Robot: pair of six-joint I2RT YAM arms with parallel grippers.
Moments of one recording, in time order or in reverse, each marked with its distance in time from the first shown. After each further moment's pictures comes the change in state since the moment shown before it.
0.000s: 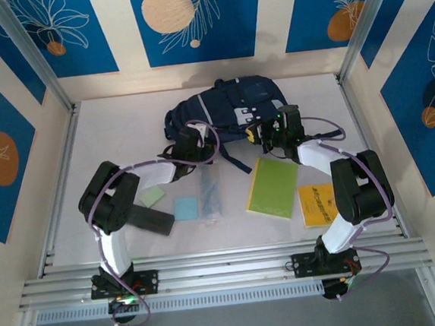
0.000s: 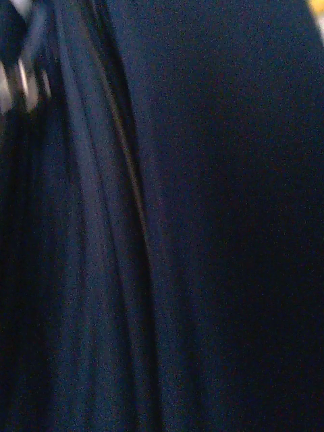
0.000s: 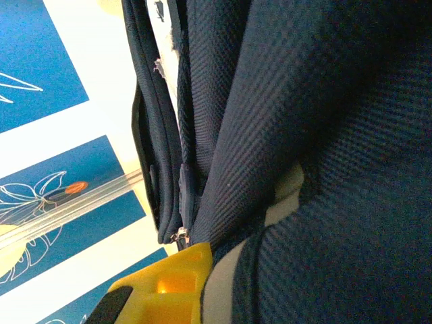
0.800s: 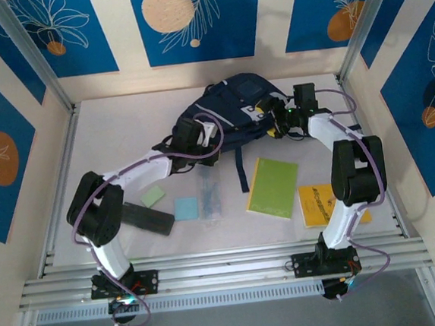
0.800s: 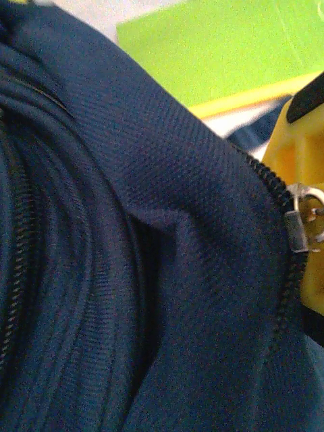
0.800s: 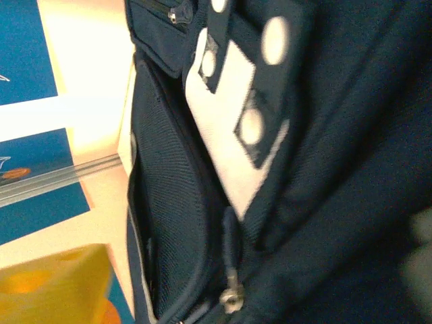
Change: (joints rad) left arm -0.065 -0.122 0.144 -0.380 0.150 0.071; right arm -0.161 0.156 0.340 -0.402 -0.140 -0.467
